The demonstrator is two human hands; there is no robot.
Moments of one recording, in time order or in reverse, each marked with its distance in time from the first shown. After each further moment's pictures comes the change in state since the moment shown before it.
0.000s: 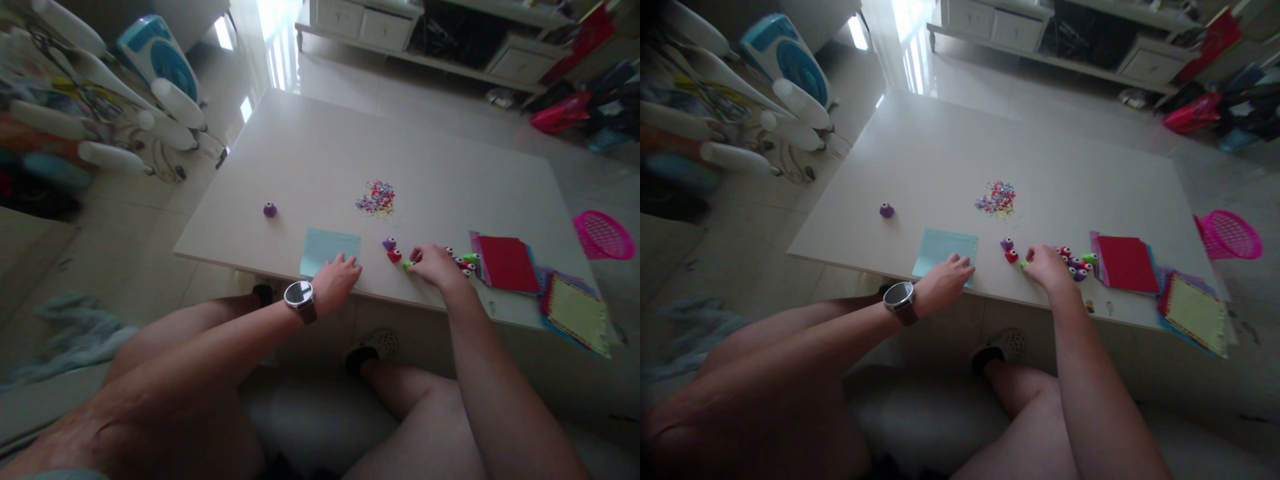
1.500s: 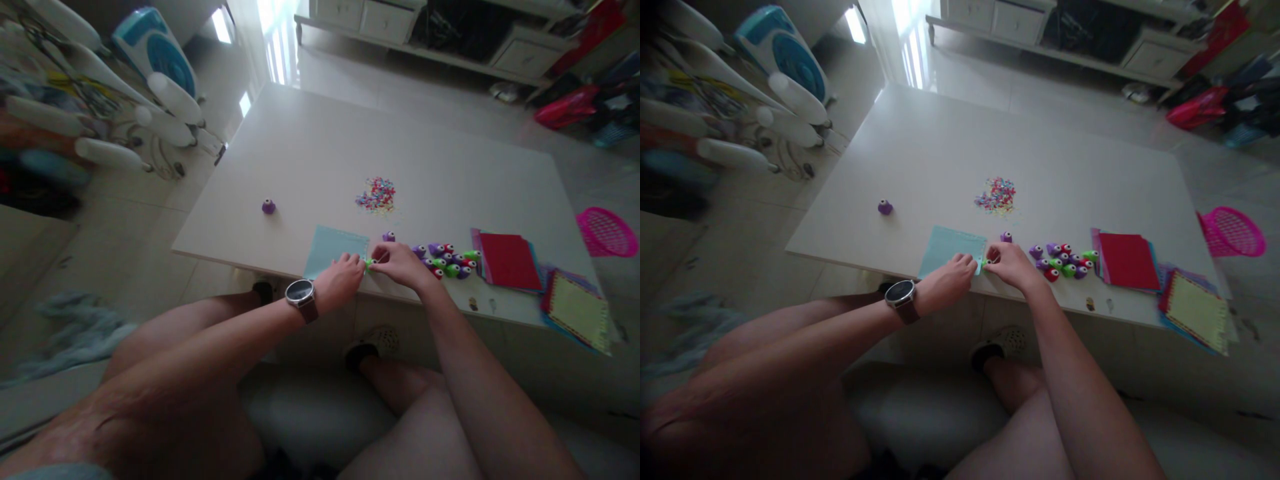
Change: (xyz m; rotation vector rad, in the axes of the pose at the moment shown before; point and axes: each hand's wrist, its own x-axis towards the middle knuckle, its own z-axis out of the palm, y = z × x) left_hand 0.010 0.004 0.011 0.028 0.032 0.081; right_hand -0.009 -0.060 0.013 0.469 -0.157 -0.292
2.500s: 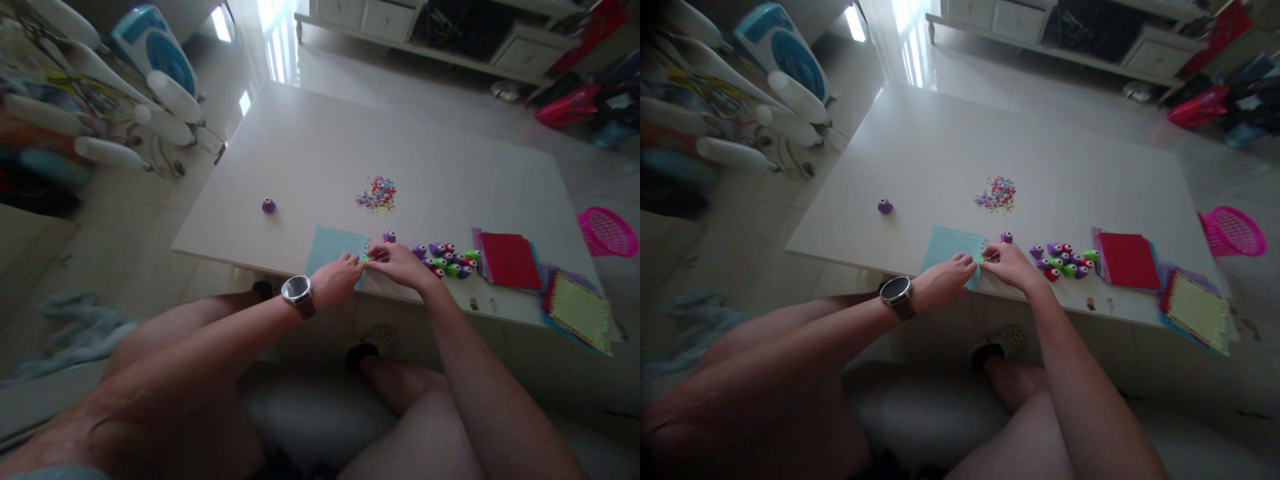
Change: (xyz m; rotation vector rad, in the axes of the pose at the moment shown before) left_hand -0.006 -0.007 -0.011 -0.045 -0.047 0.021; right_hand 0.000 -0.003 0.003 0.068 -0.046 -0.026
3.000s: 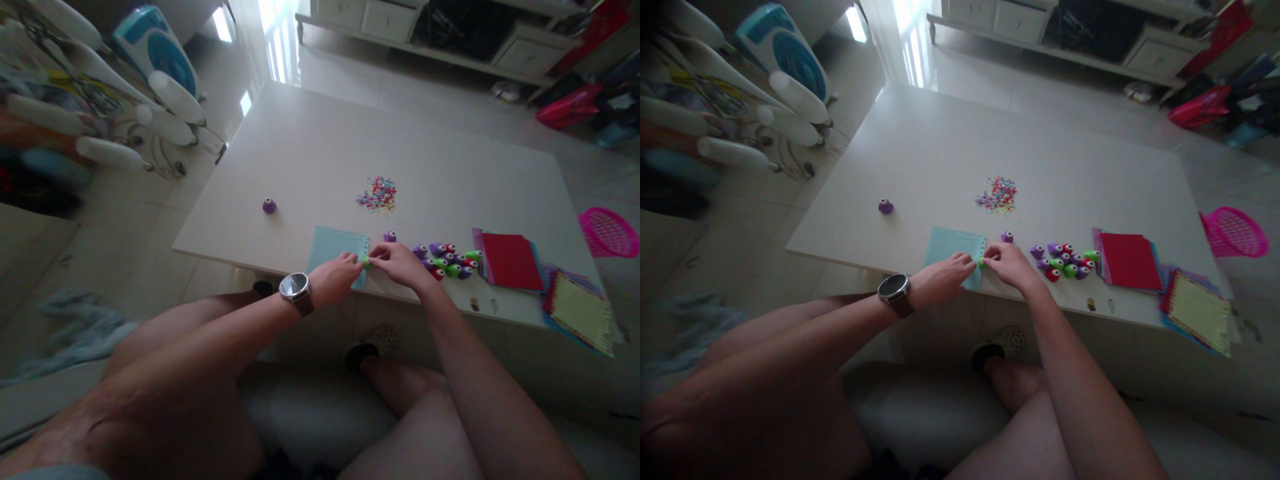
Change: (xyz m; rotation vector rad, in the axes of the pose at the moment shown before) left_hand 0.000 -0.006 -0.002 0.037 -0.008 0.050; right_hand 0.002 -0.003 0.002 0.023 0.049 0.061
